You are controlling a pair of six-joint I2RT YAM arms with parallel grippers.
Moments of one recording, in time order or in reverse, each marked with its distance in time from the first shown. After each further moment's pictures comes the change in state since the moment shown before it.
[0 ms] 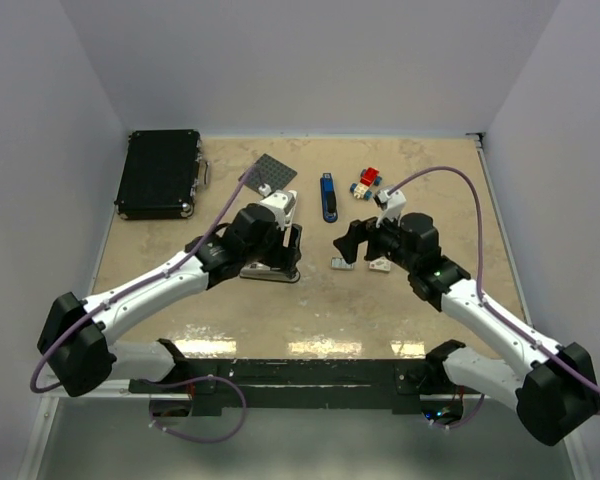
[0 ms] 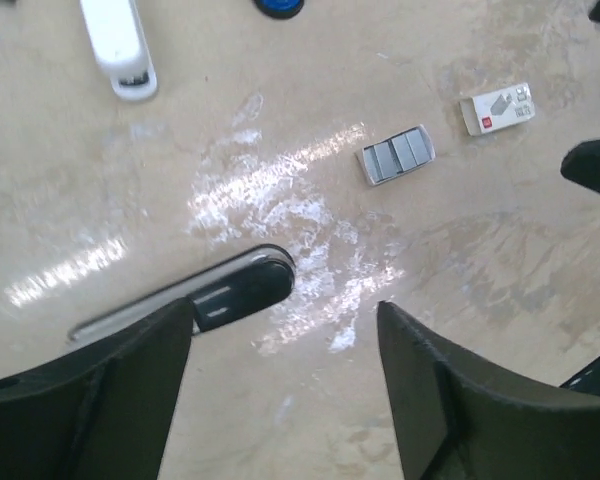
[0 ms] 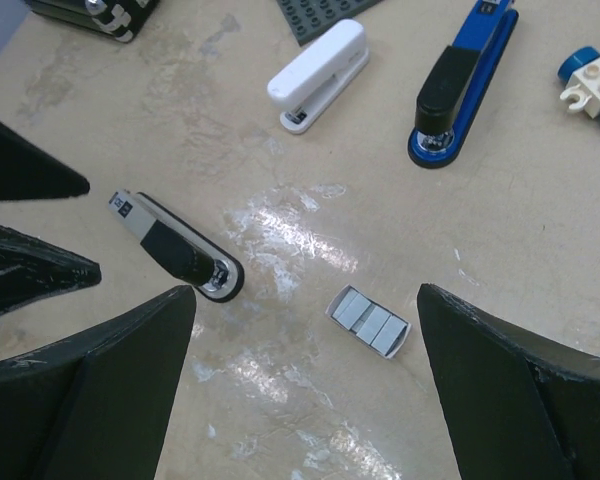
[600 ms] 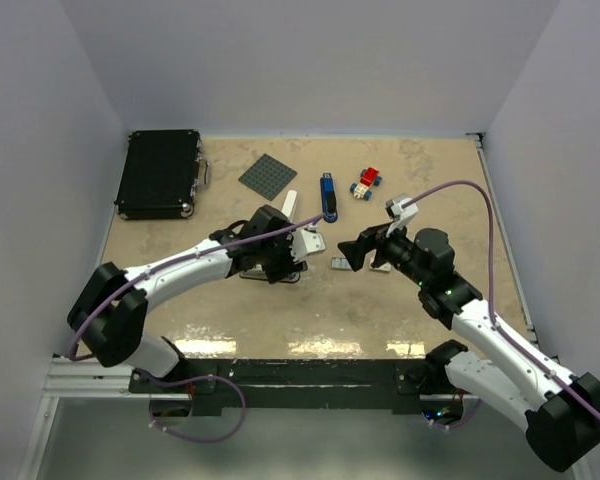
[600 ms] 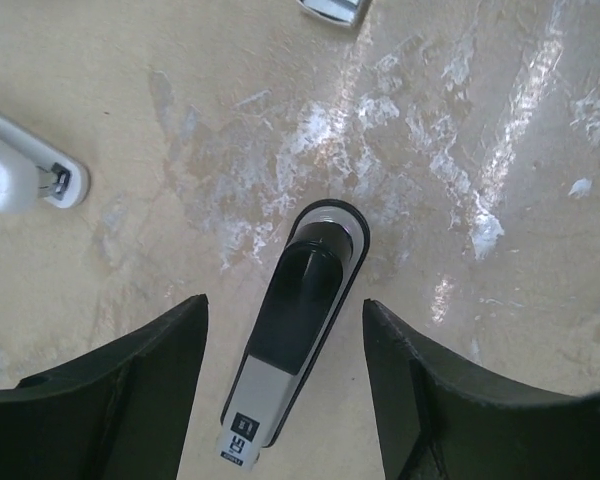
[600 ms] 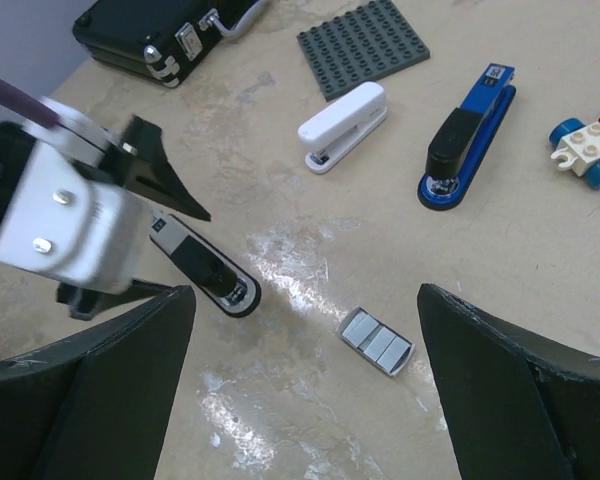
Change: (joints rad) left arm 0.046 0.154 0.002 0.002 0.260 0.959; right arm 0.004 -0.175 -0.107 0.090 -0.024 -0.024
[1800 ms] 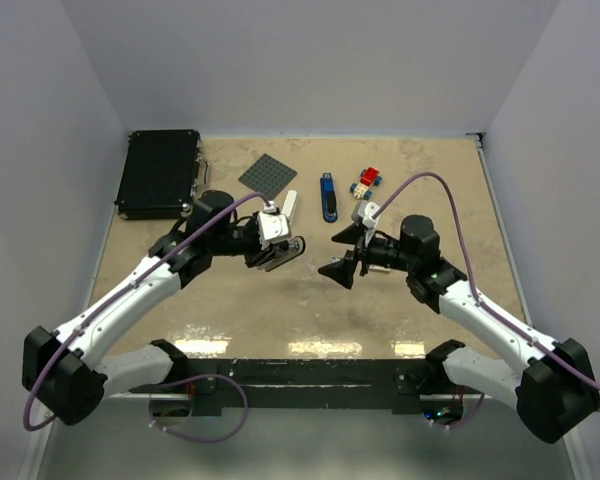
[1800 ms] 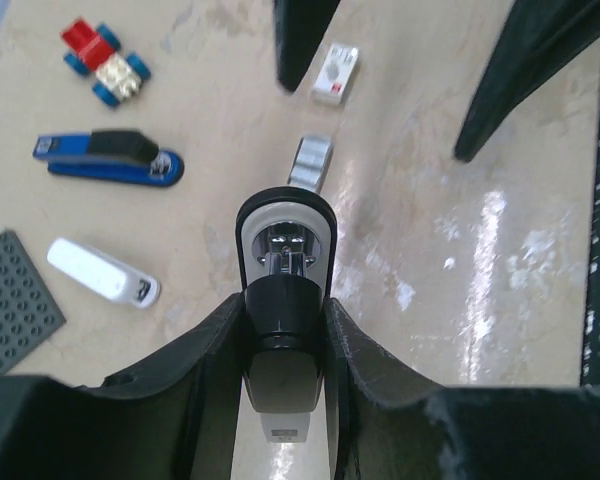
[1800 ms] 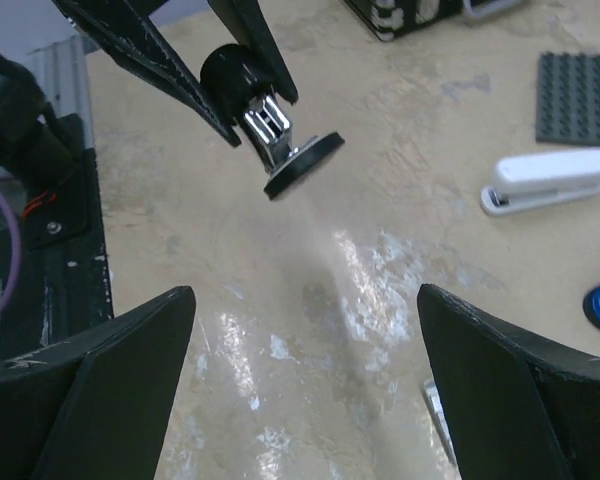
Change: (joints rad) left arm 0.164 -0.298 -0.019 0.010 0.417 0.023; right arm 0.007 0.160 0.046 0.092 -0.496 -0.217
